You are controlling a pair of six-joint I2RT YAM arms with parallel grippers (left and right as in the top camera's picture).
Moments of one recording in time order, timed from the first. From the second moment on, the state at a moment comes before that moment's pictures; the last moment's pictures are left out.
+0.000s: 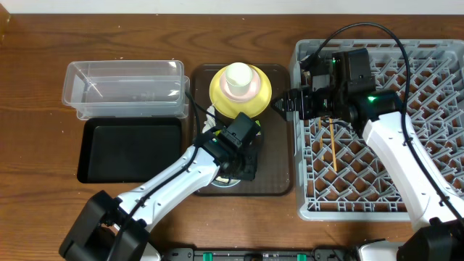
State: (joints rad) left arm -0.71 1.57 0.97 -0.70 0.20 -0.60; right arm 0.24 1.53 1.25 -0.67 -0.51 0.16
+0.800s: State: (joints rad) left arm -0.81 1.58 0.97 -0.66 0.01 -0.60; right arm 0.24 1.53 1.25 -0.67 -0.51 0.16
